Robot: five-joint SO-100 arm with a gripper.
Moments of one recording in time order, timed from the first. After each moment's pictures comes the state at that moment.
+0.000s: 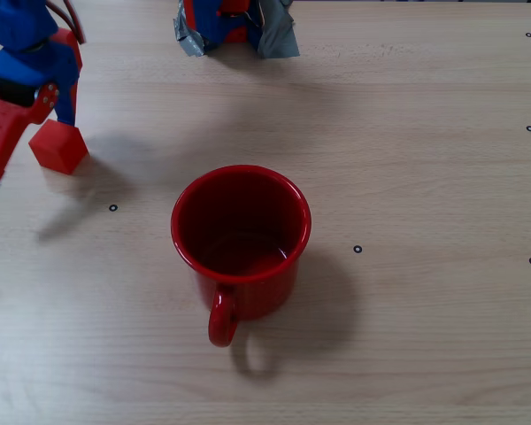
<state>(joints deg) 38.8 76.7 102.2 58.9 -17.5</state>
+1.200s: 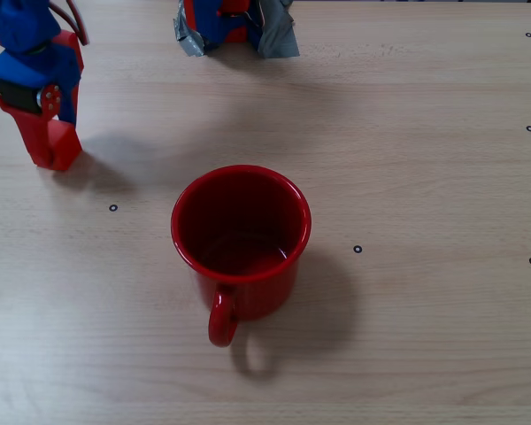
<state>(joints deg) 39.2 76.8 102.7 58.1 -16.8</state>
